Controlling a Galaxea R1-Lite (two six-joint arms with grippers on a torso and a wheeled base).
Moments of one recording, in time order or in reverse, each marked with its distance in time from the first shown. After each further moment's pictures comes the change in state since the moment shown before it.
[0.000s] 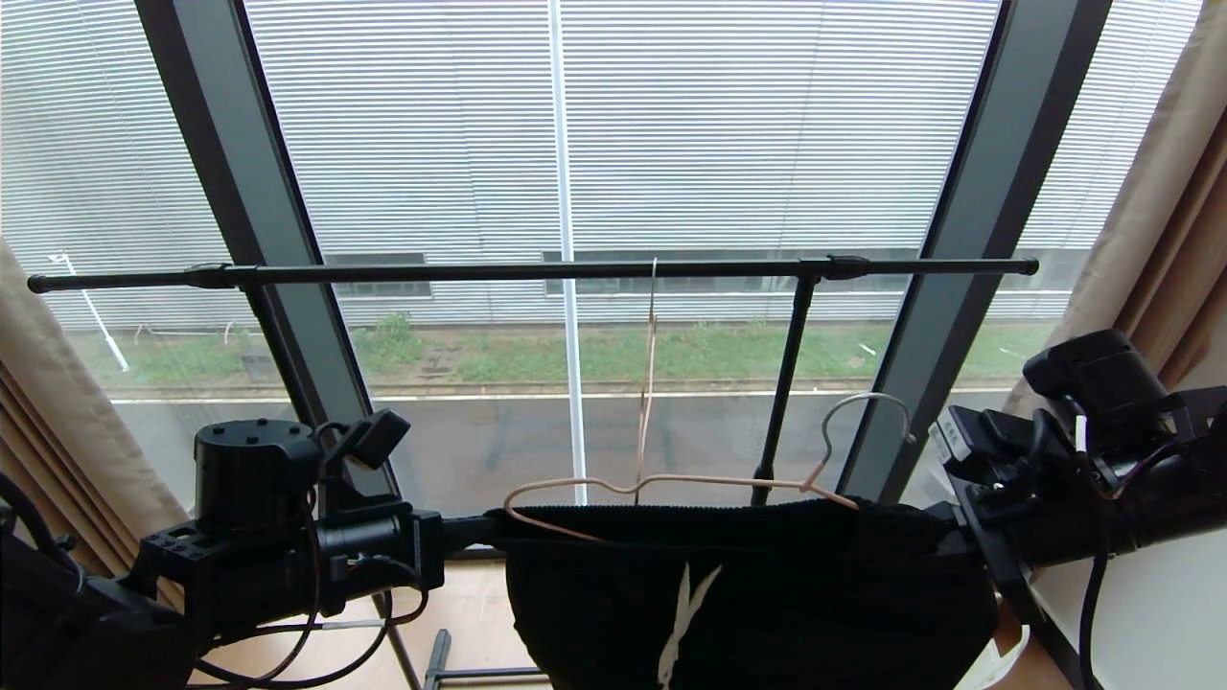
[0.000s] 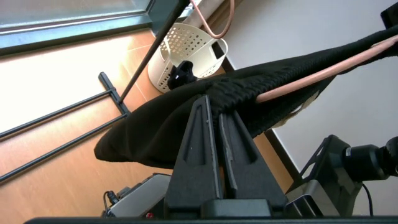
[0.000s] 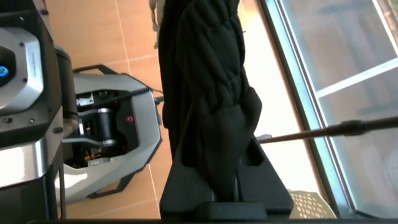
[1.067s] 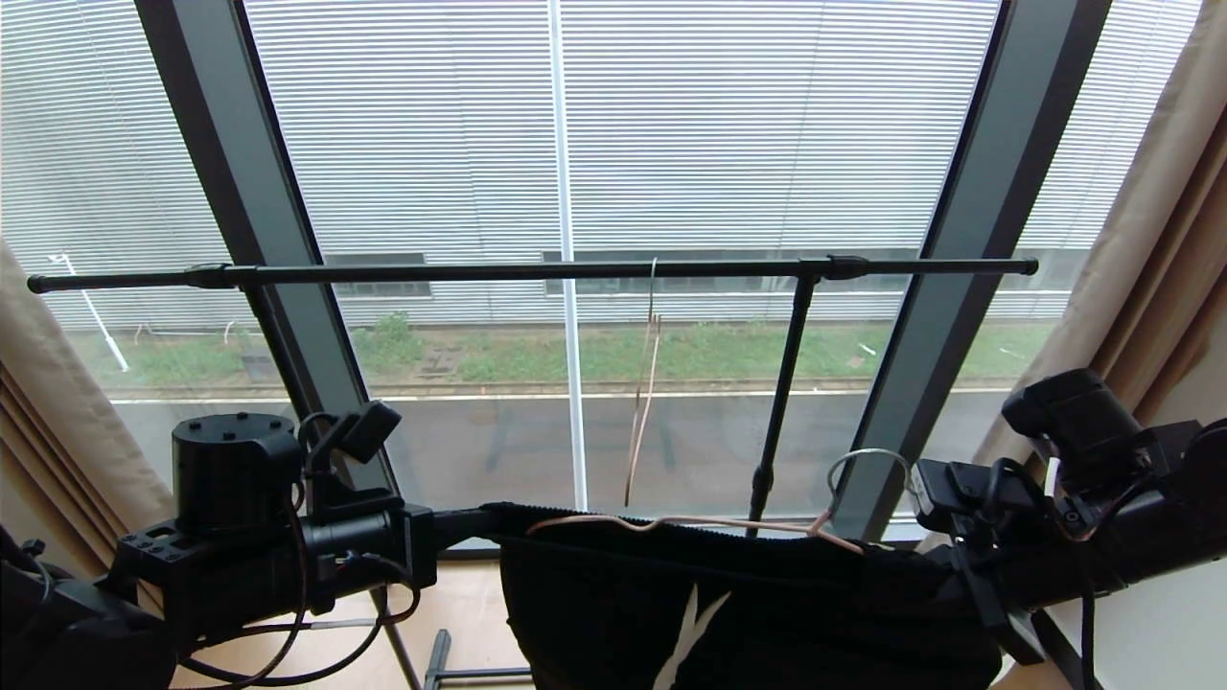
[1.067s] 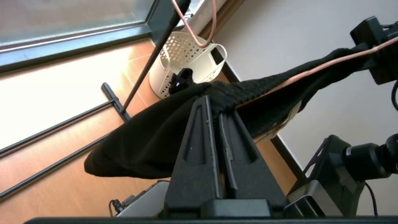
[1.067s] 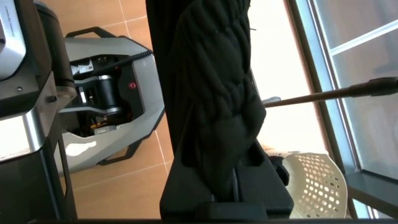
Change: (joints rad) left arm 0.000 -0.046 0.006 0.000 -0.001 0.021; right arm 0.019 0.028 0.073 0.000 -0.157 -0.012
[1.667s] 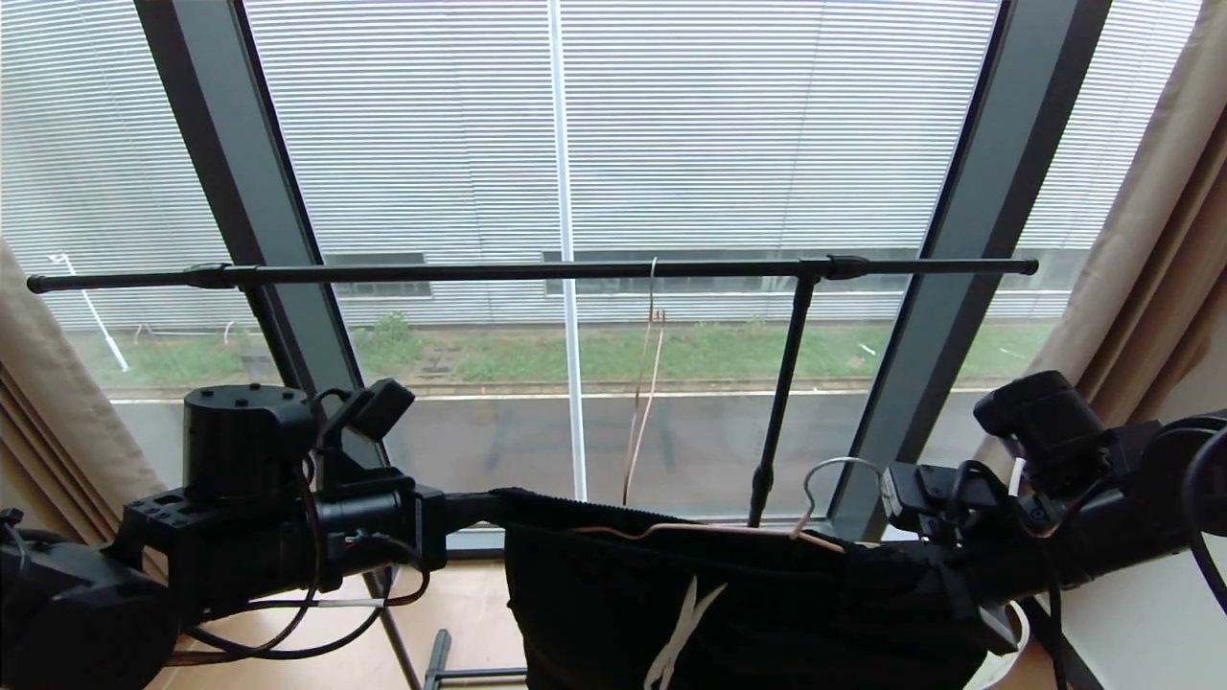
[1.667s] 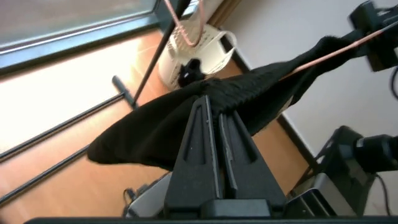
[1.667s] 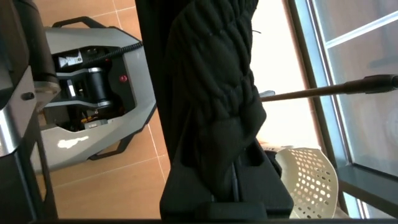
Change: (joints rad) left arm -0.031 -0.045 -0.112 0.191 0.021 0.059; right arm 0.021 0.062 -0.016 -0.054 -0.049 0.000
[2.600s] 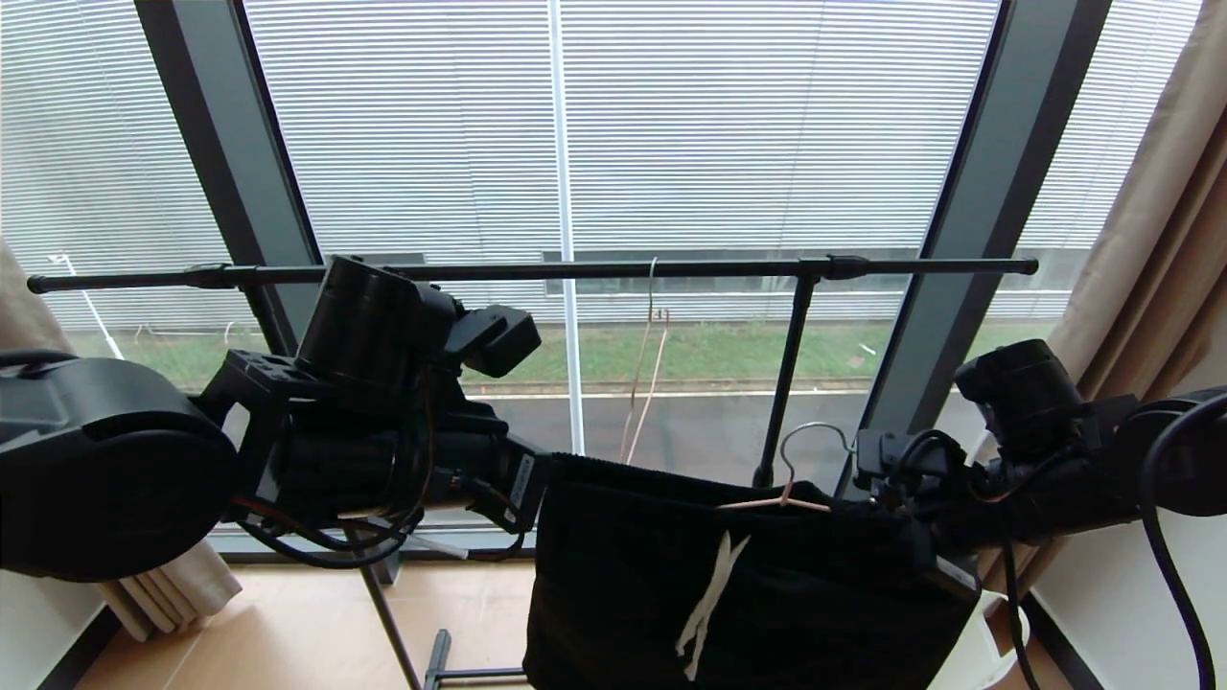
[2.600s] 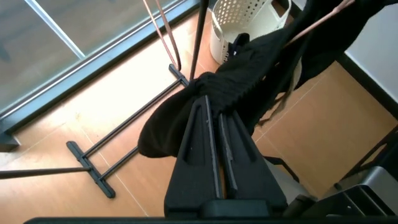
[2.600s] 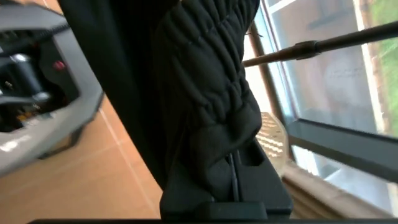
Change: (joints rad) left arm -0.288 -0.037 -0.520 0.732 0.430 0.235; right arm 0.030 0.033 -0.067 -0.109 -0.241 0.086
